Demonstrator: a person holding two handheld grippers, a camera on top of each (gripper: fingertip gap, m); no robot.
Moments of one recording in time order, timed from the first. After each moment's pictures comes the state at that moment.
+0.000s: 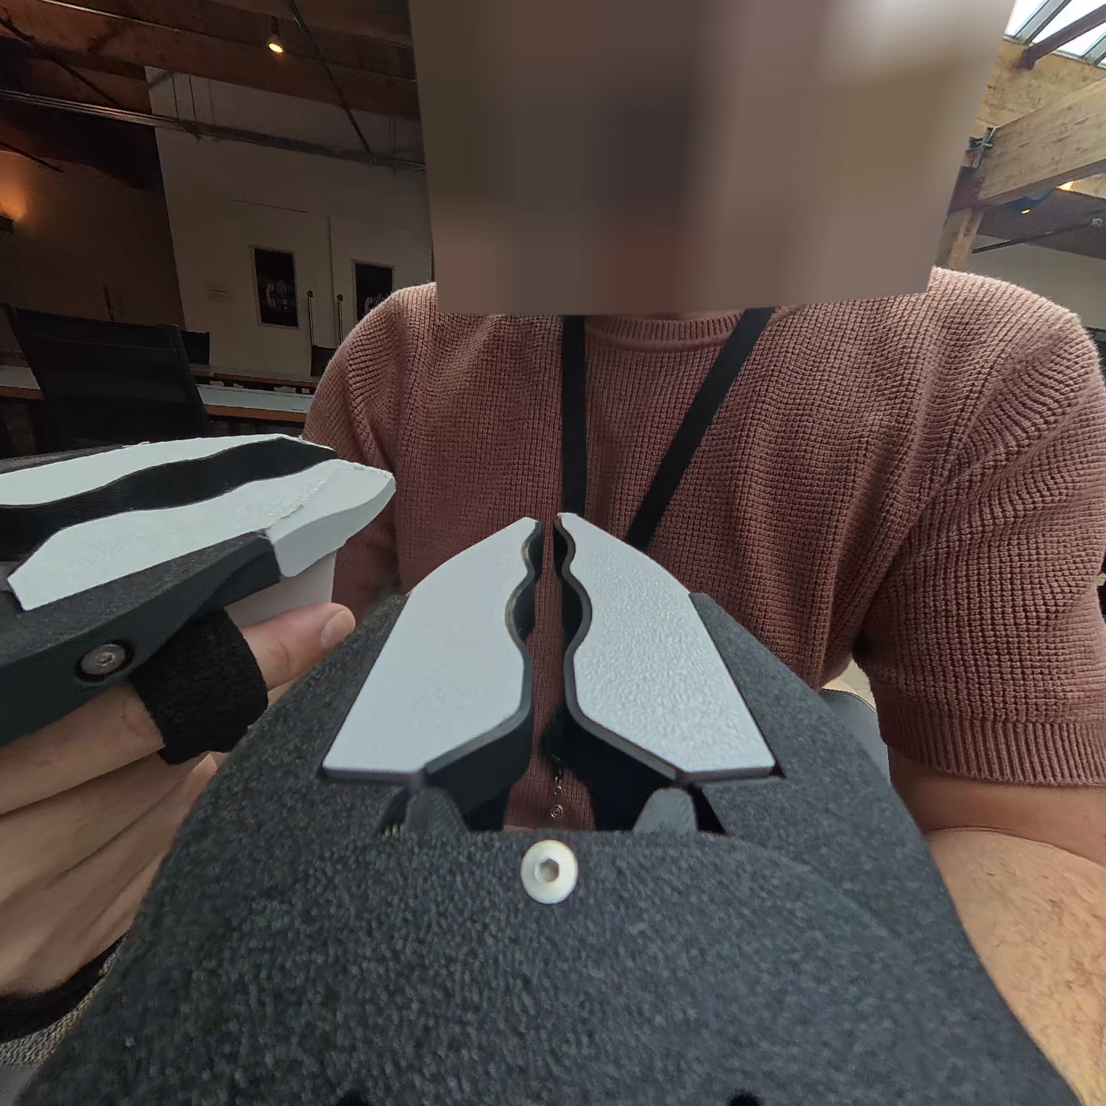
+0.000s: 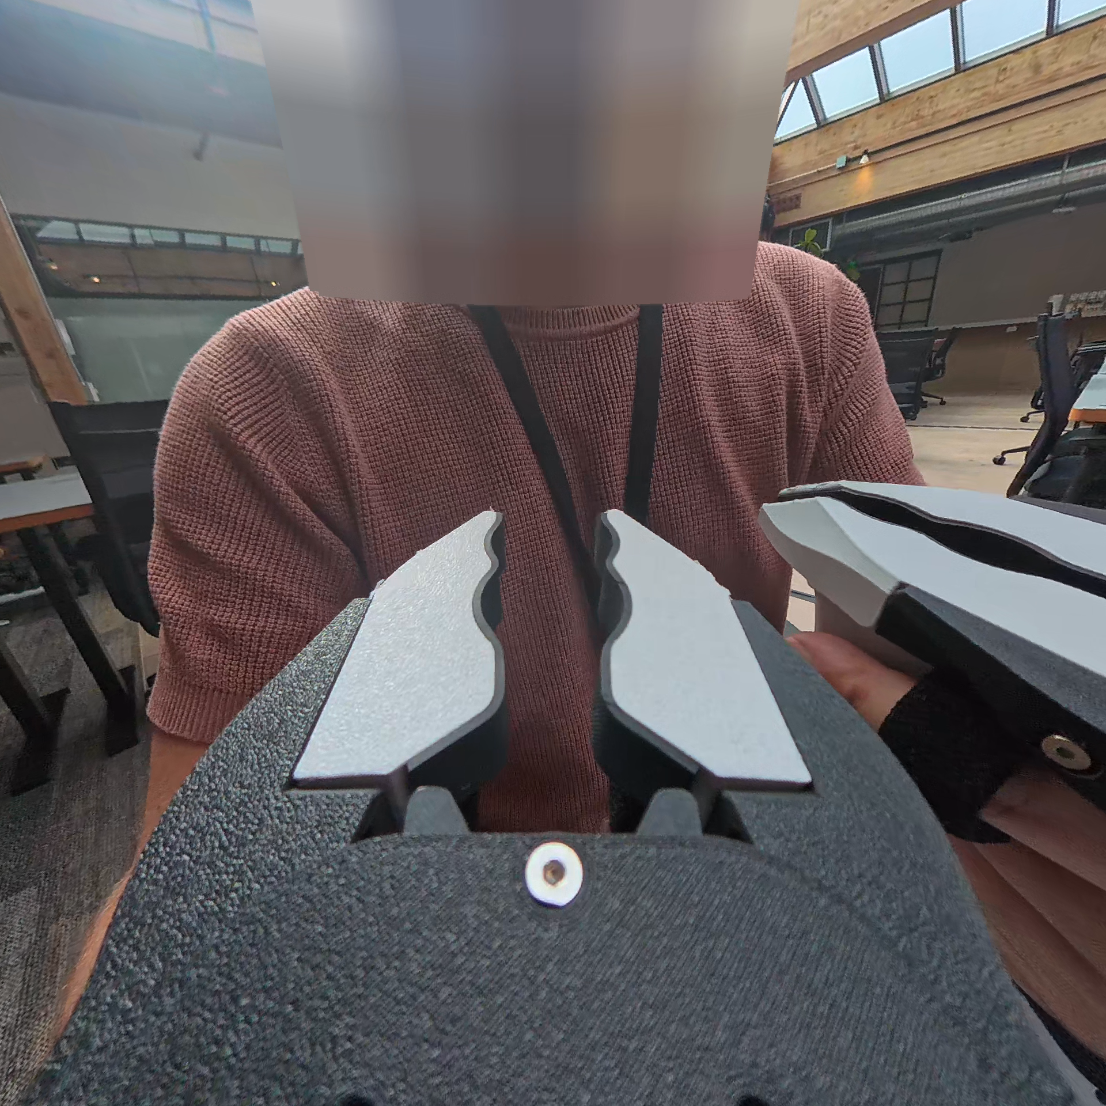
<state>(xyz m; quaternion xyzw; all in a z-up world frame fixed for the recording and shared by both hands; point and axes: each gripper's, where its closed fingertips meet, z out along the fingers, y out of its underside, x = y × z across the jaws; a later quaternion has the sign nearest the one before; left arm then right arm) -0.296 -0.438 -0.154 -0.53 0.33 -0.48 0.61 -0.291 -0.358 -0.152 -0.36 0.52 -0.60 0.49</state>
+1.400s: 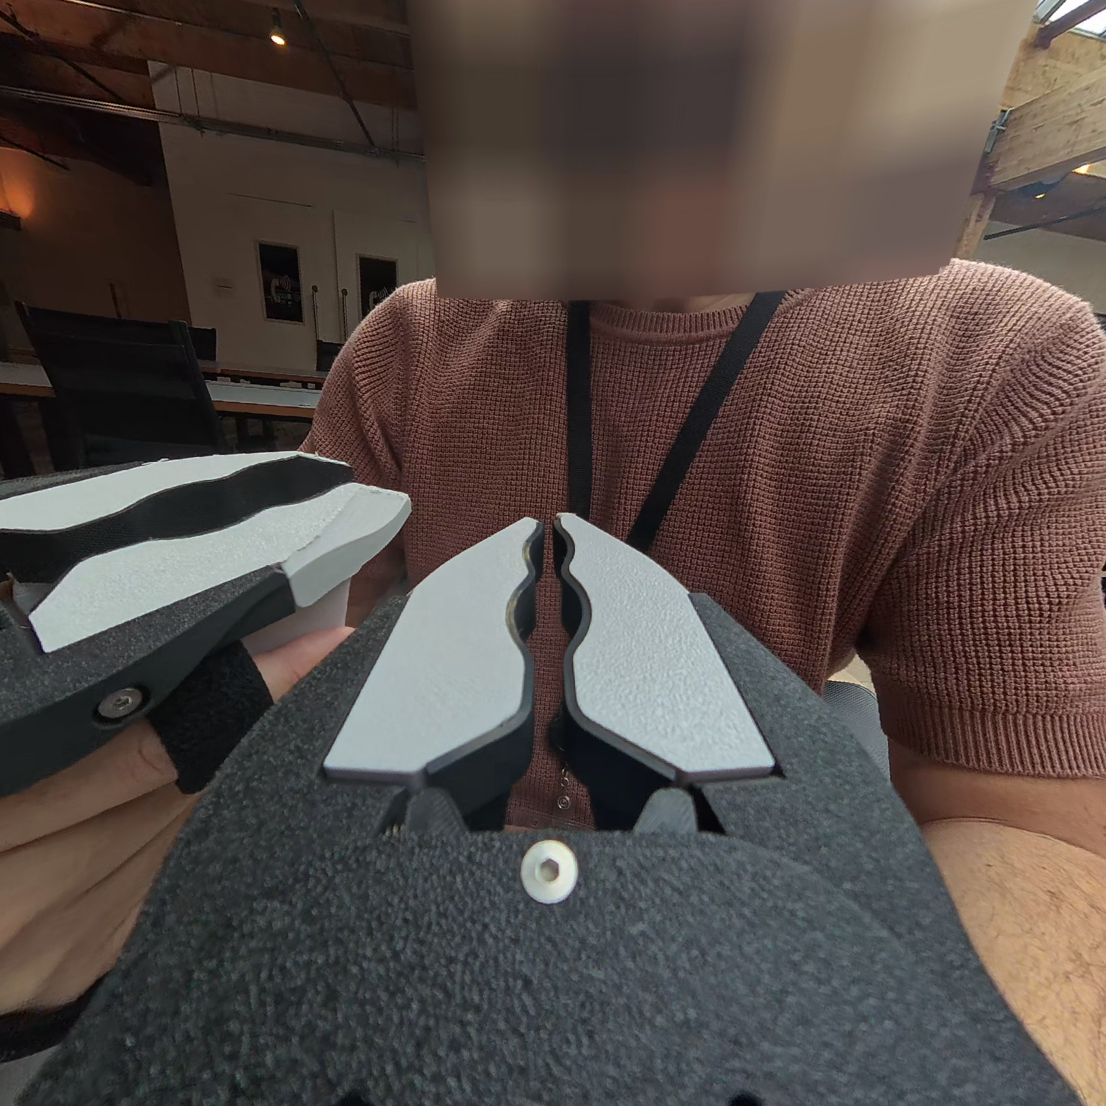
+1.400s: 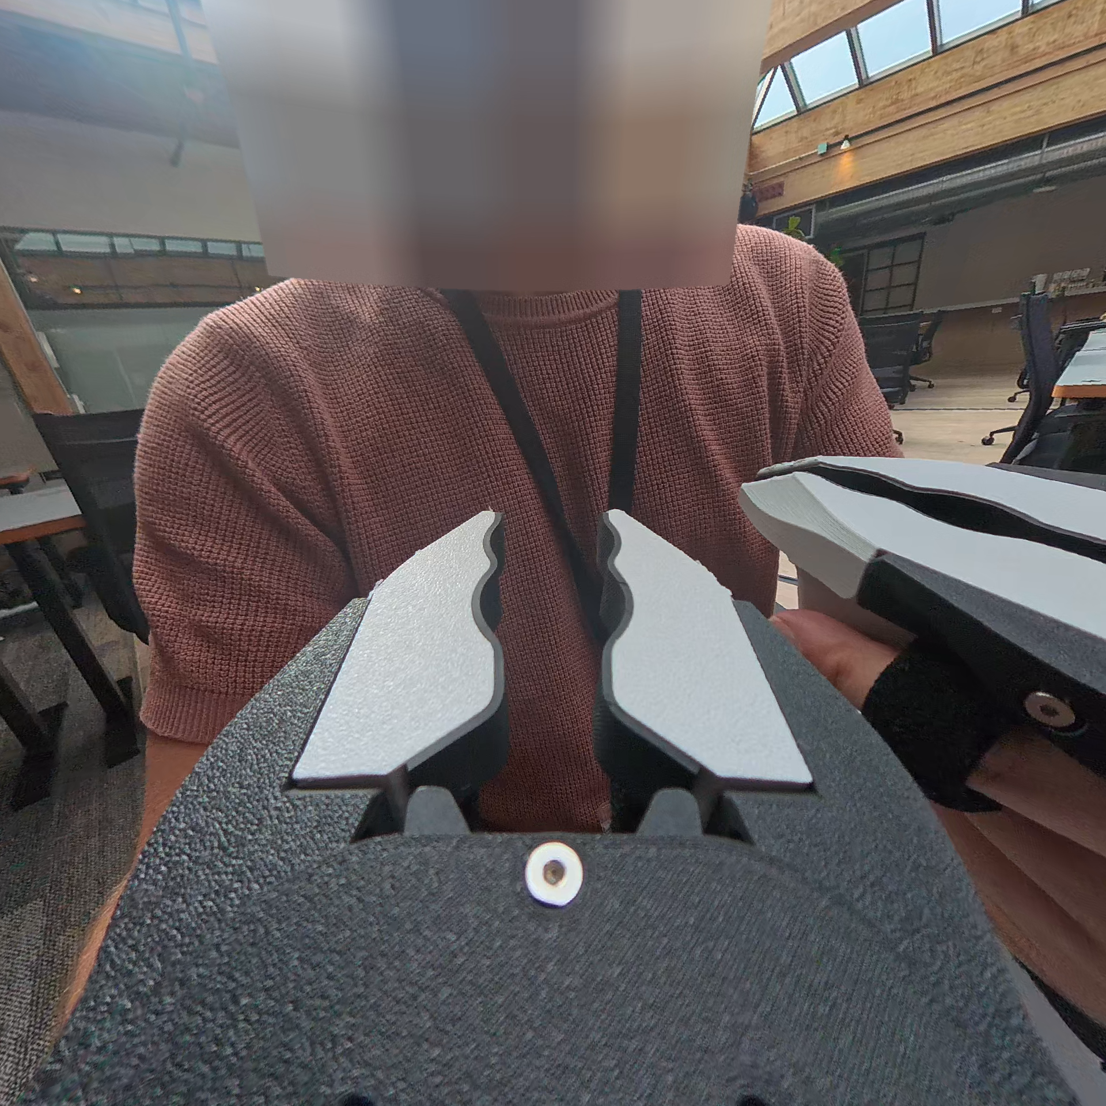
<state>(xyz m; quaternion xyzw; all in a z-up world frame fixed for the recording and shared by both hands) -0.303 -0.436 -0.156 -0.54 0.33 -0.48 0.61 -0.298 -0.364 -0.159 -0.35 0.53 -0.60 0.49</state>
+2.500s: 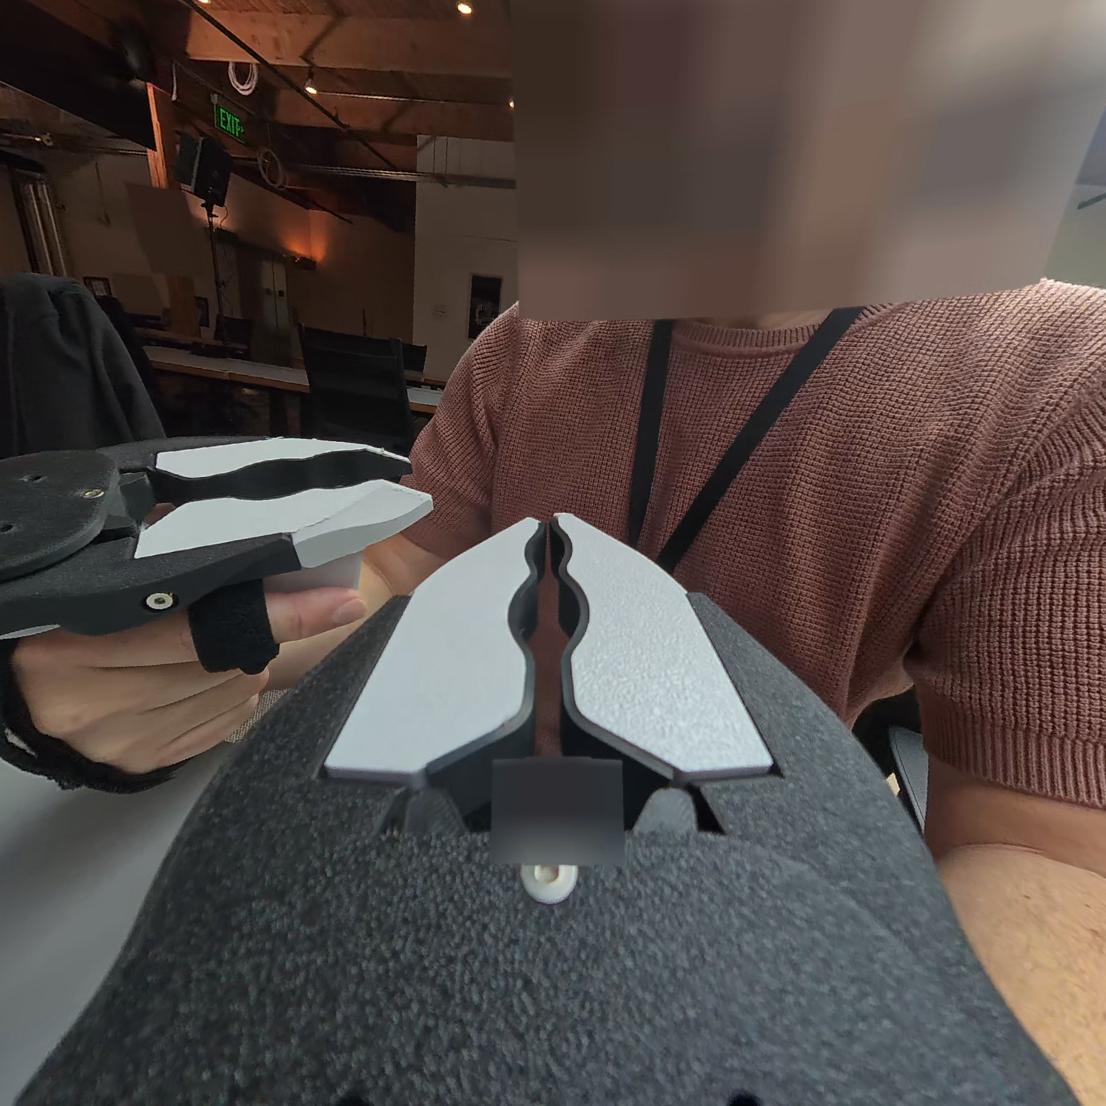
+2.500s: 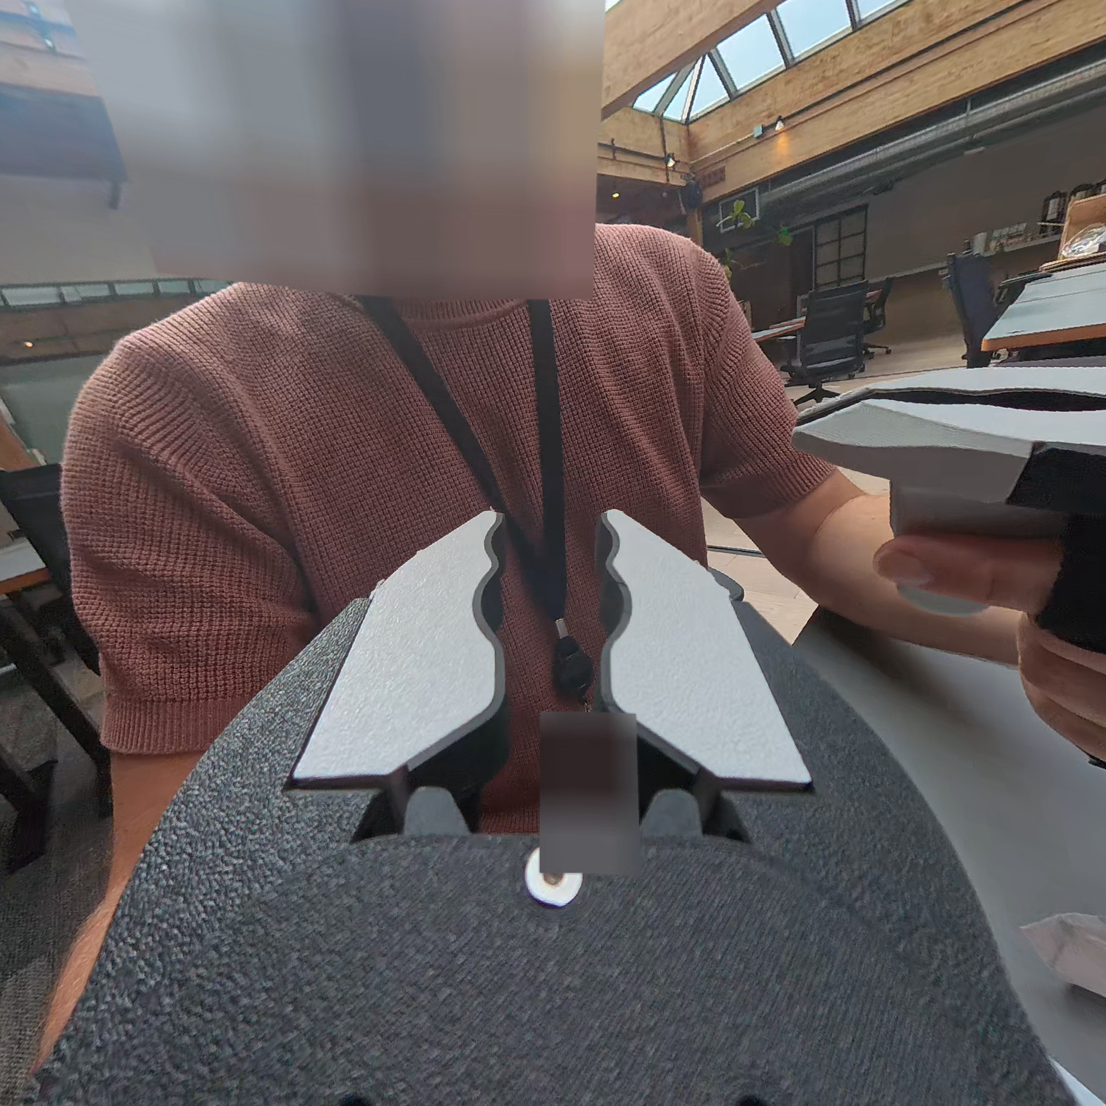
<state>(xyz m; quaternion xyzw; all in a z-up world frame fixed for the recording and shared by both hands) -0.356 -0.500 -0.158 -0.59 0.22 -0.37 0.68 -0.343 -0.415 -0.169 -0.30 0.57 -0.59 0.49</state>
